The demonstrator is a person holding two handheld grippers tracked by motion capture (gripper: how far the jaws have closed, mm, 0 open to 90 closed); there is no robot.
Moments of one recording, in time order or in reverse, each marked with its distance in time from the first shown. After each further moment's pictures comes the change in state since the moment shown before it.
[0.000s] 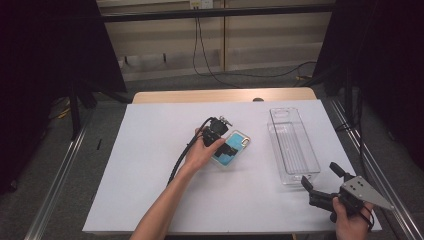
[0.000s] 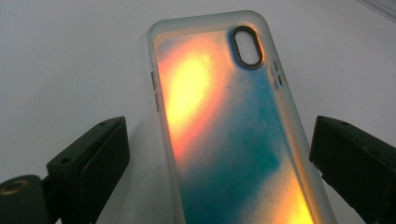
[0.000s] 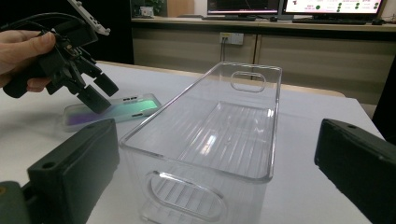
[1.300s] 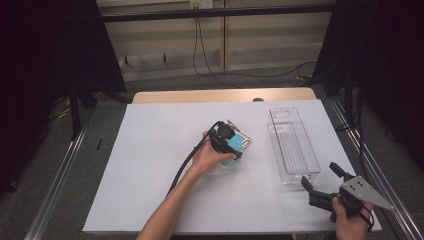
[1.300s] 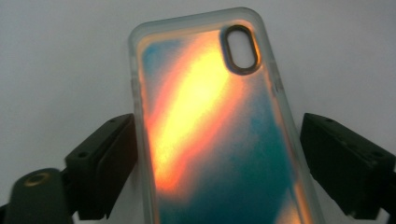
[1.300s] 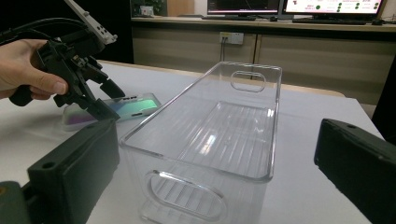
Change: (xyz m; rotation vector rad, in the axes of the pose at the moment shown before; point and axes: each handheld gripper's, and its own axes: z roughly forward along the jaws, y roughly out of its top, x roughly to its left) left arm -0.020 0.003 0.013 0.020 0.077 0.062; right arm 0.000 0.000 0.000 0.002 0.001 -0.006
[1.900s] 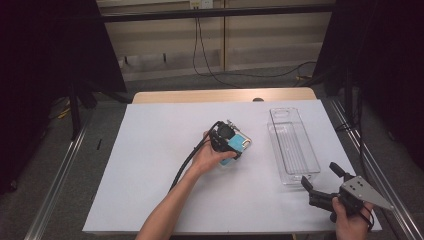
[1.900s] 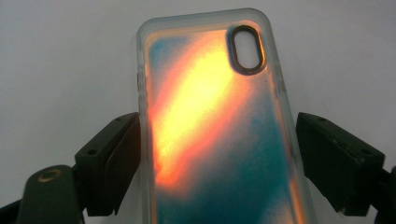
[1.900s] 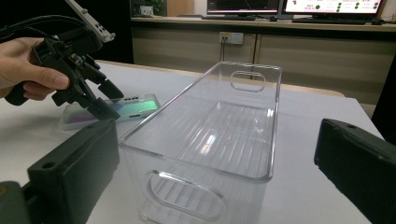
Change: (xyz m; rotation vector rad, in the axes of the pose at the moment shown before) left arm -0.003 0.001 -0.002 0.011 0.020 -0.011; right arm 0.000 0.000 0.000 0.000 0.000 0.000
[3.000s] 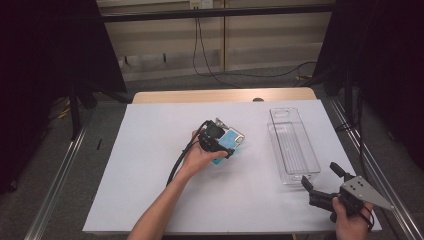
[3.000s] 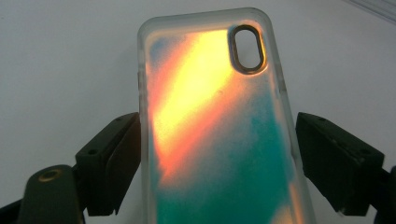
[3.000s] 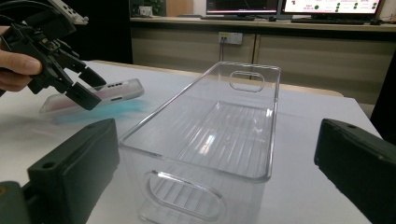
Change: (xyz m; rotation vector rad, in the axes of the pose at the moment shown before) left arm 0.010 -0.020 -0.035 -0.104 0.030 -0.054; right arm 0.000 0.000 0.000 -0.001 -0.004 0.005
